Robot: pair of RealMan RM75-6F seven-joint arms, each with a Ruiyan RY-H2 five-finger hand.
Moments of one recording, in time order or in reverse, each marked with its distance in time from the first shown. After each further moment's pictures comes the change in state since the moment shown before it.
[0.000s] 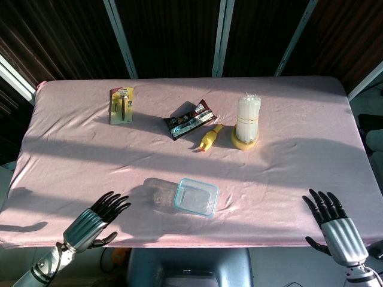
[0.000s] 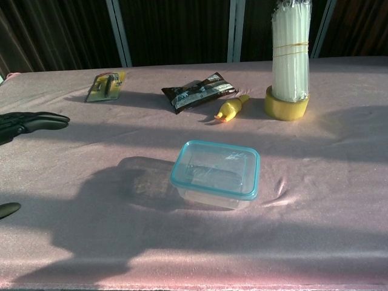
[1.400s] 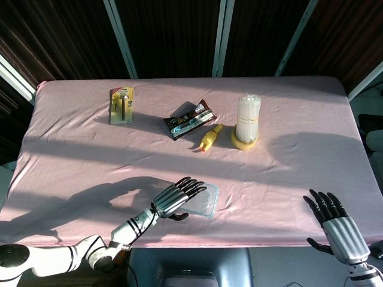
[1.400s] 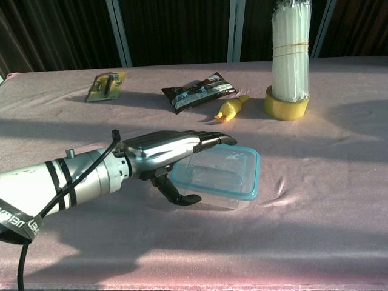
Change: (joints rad) left arm -0.466 -0.477 -0.230 0.180 -0.449 -0.545 0.123; right arm 0.023 0.049 -0.015 -0.019 0.028 -0.047 0.073
